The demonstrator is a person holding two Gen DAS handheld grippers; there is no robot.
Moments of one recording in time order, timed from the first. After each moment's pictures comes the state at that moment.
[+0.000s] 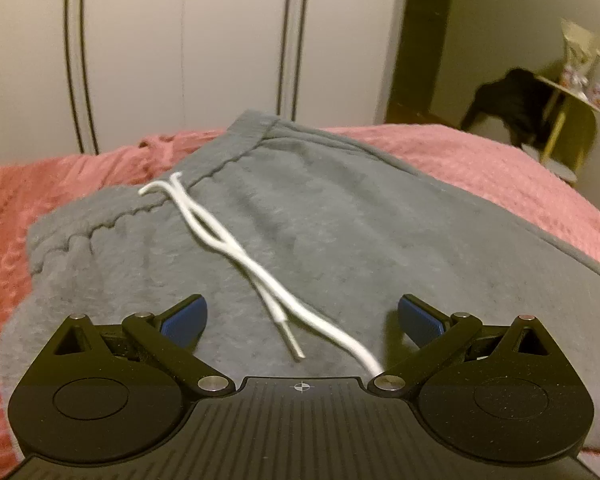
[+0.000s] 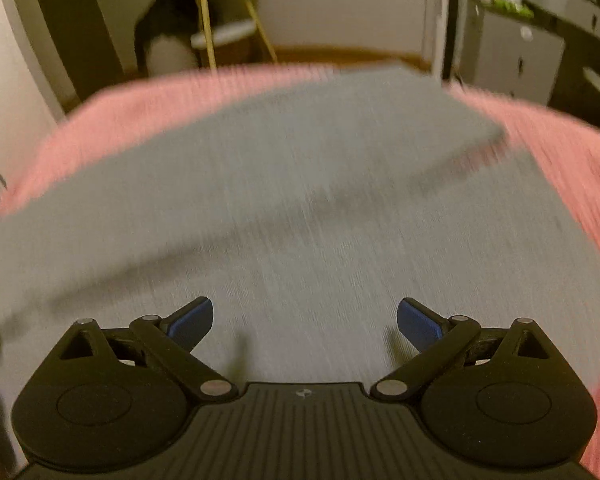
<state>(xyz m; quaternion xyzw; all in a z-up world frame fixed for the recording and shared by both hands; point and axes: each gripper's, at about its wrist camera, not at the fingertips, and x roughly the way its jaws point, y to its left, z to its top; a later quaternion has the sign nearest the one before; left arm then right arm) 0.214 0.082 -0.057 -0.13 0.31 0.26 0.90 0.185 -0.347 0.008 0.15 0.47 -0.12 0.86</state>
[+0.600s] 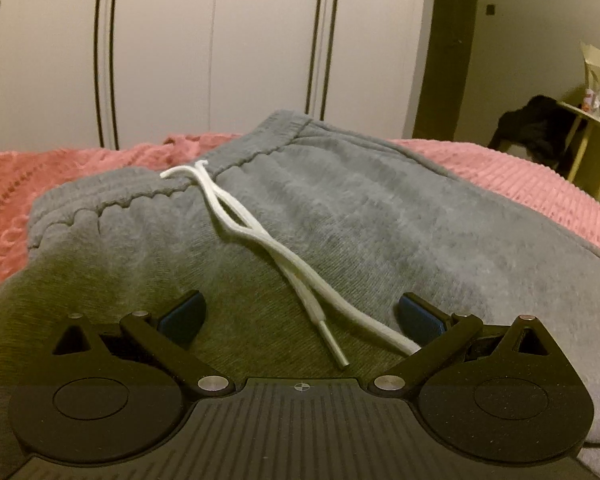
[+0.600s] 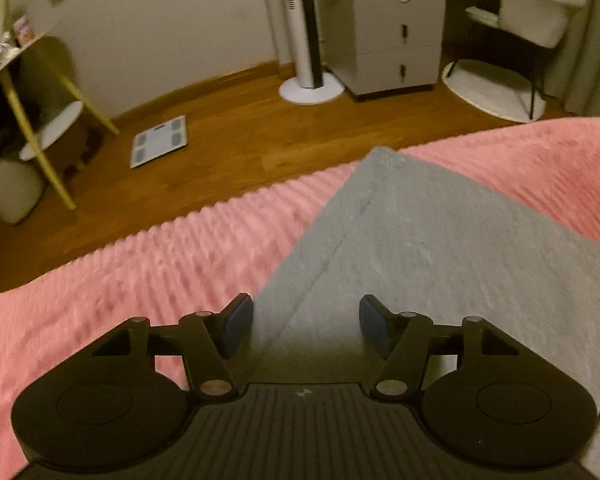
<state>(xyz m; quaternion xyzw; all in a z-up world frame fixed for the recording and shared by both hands) 0.209 0.084 -0.091 -0.13 0.26 0.30 0.91 0.482 -0.457 -0.077 0.26 0.45 -0.37 0.77</state>
